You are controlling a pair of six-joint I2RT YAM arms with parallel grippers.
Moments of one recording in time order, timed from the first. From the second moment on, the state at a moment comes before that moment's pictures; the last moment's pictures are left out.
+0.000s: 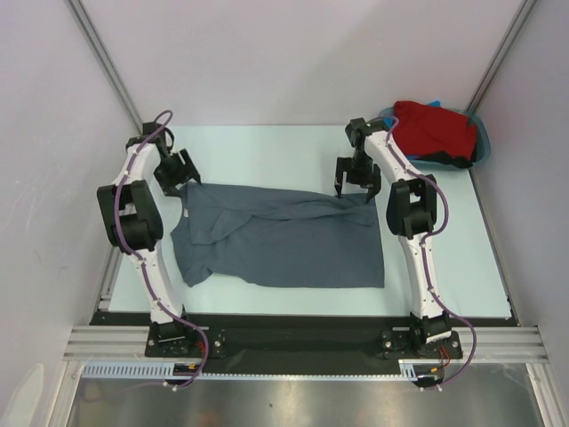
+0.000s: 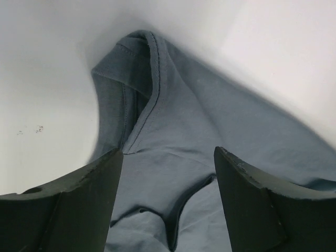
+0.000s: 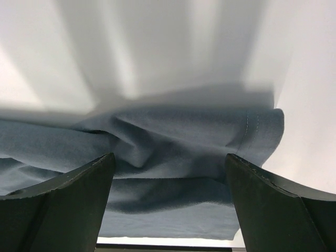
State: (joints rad) left arm 0.17 2.13 1.80 -0.90 0.18 -0.36; right arm 0.26 2.50 2.35 -1.34 -0.04 0.39
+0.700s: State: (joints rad) left arm 0.15 2.16 1.78 -0.86 0.13 -0.37; right arm 0.24 2.51 2.35 -1.34 -0.05 0.39
